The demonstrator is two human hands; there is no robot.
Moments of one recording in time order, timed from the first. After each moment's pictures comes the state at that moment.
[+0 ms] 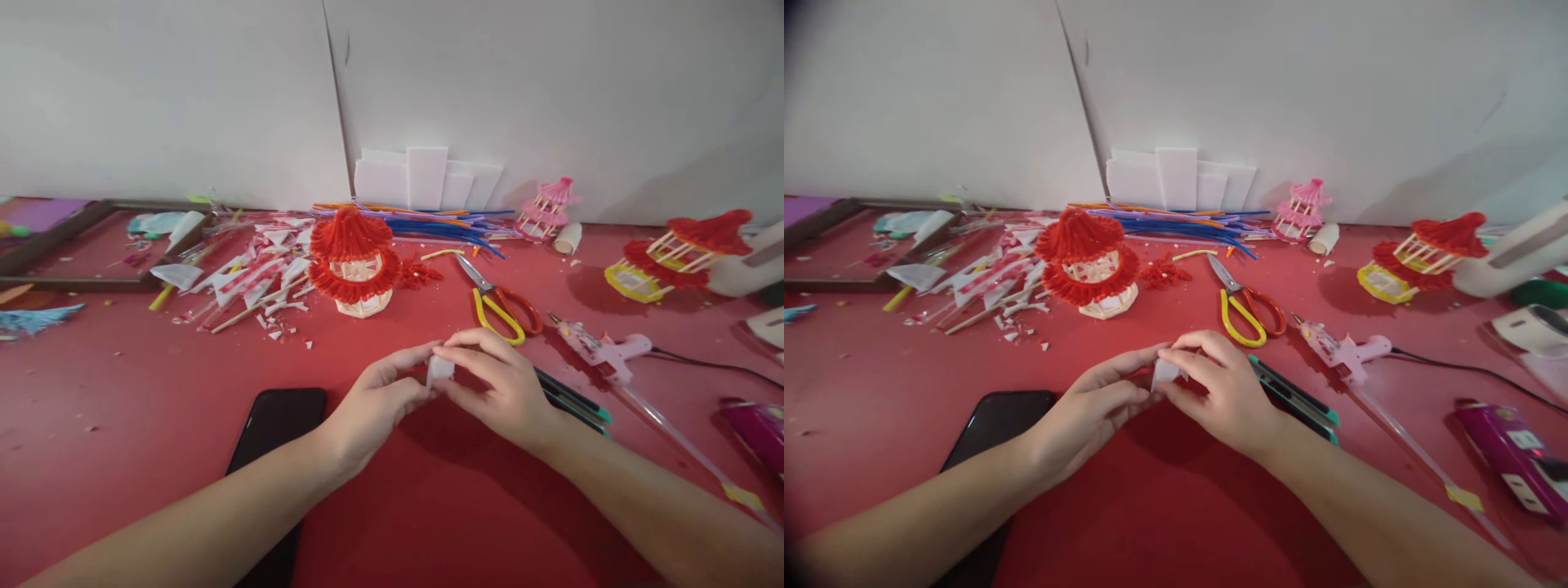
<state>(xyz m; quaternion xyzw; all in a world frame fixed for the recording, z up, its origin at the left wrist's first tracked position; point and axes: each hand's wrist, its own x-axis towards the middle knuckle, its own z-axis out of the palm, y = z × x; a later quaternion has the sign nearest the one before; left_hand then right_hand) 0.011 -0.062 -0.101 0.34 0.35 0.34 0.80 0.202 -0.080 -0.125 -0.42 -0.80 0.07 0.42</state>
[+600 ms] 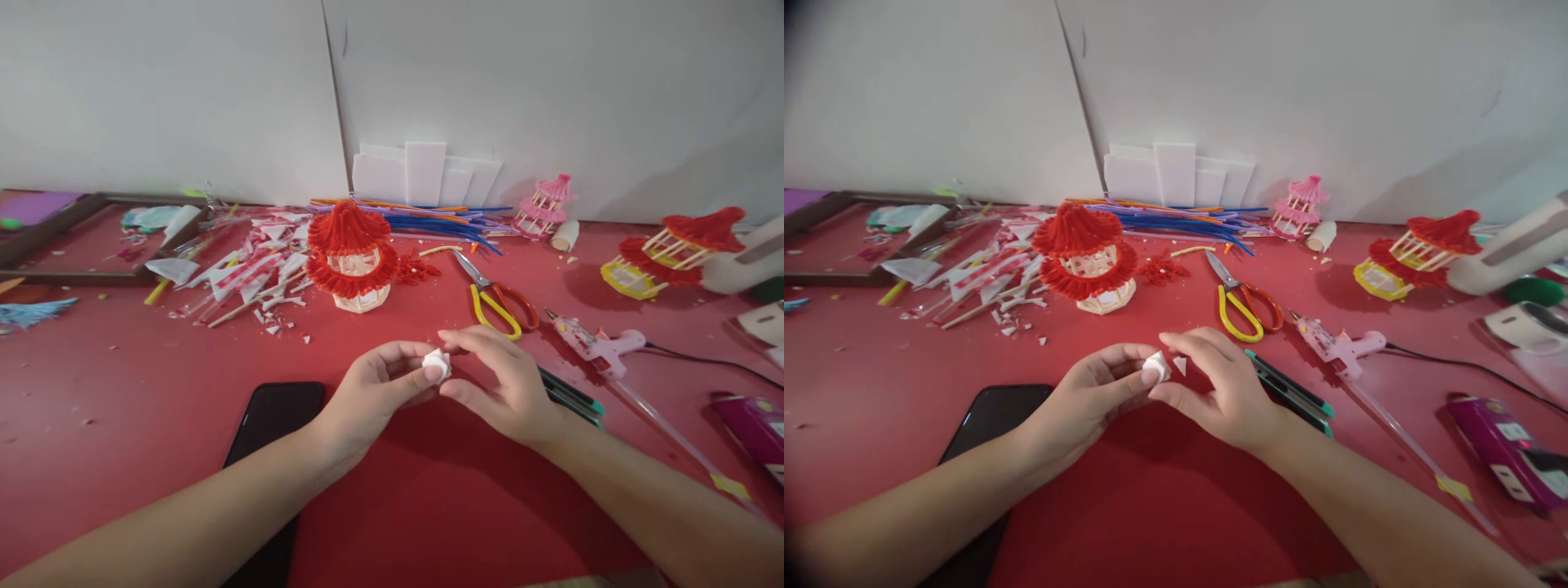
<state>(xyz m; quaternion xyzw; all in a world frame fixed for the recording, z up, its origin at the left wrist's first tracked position) 0.008 -0.061 -0.103 0.38 0.35 0.33 0.79 0.203 -0.088 -0.112 -0.41 -0.79 0.13 0.44</state>
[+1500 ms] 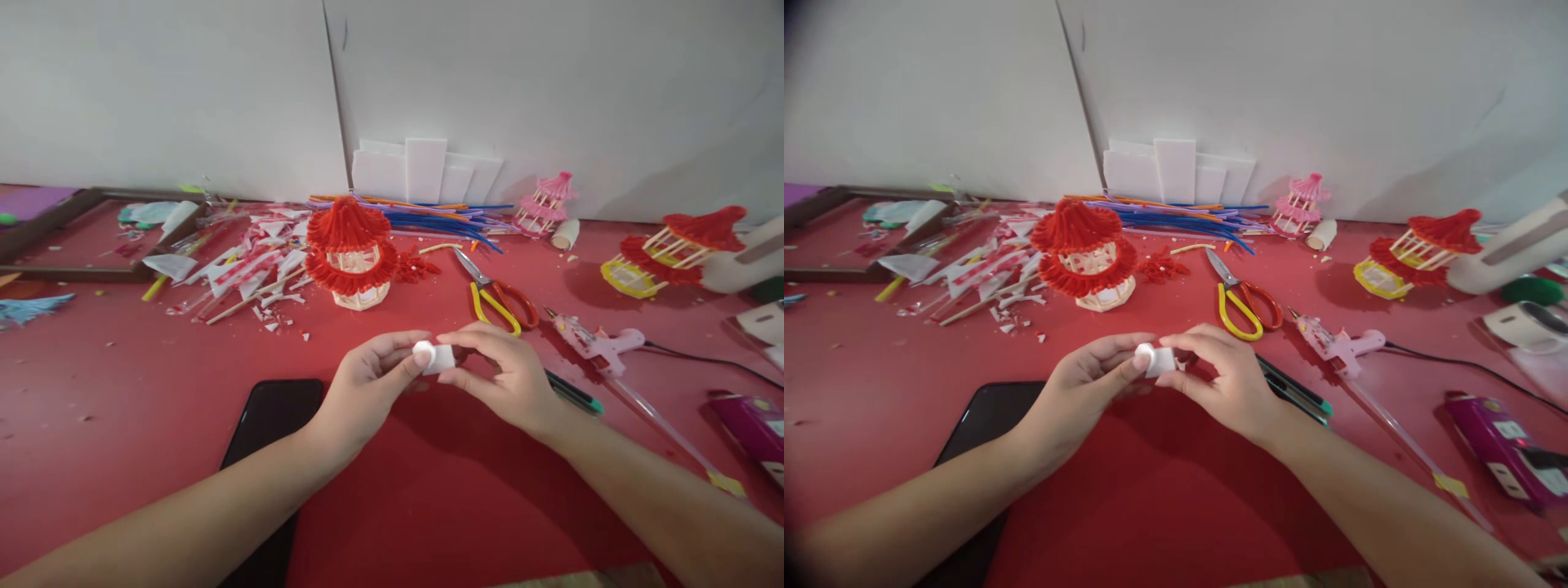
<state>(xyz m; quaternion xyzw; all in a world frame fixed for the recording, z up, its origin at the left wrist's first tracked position) 0.009 -0.061 -0.100 0.45 0.40 0.37 0.71 0.204 -0.084 -0.111 -0.46 -0.74 0.23 0.44</state>
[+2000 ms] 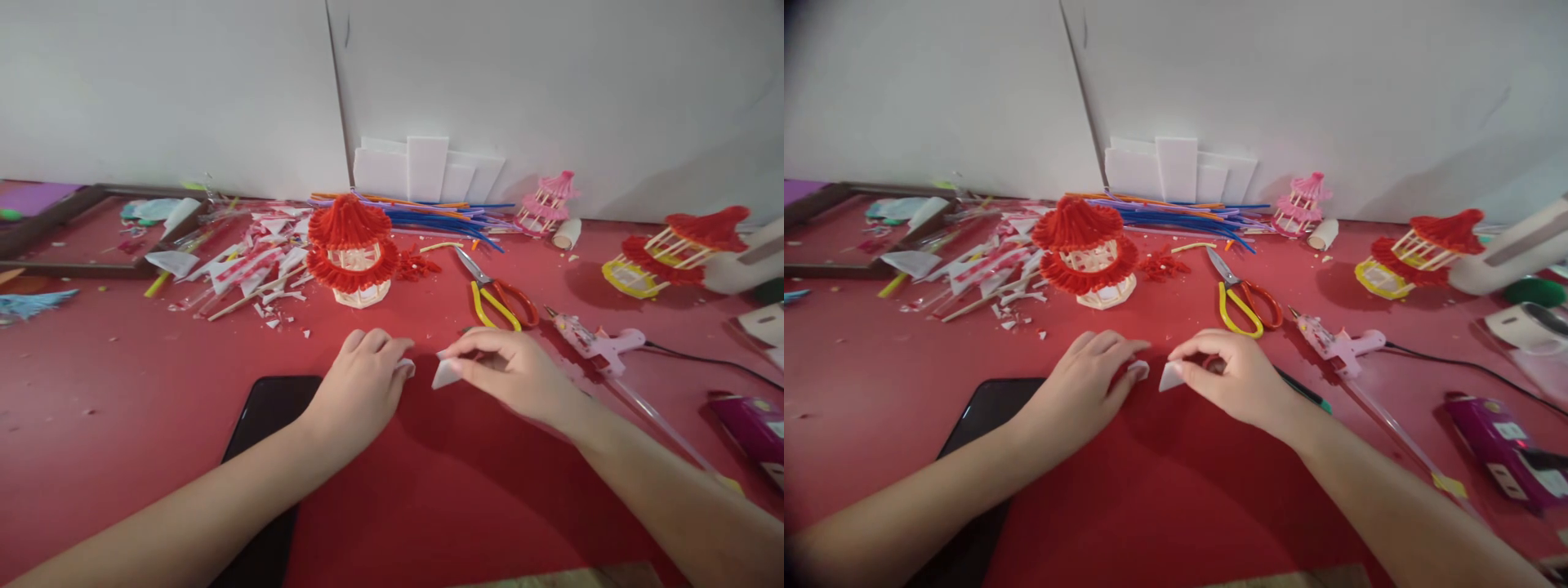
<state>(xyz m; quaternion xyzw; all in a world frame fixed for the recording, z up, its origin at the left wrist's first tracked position) -0.005 -0.052 -0.106 0.88 0.43 0.14 0.13 0.208 -0.084 -0.100 -0.53 -0.67 0.38 0.34</state>
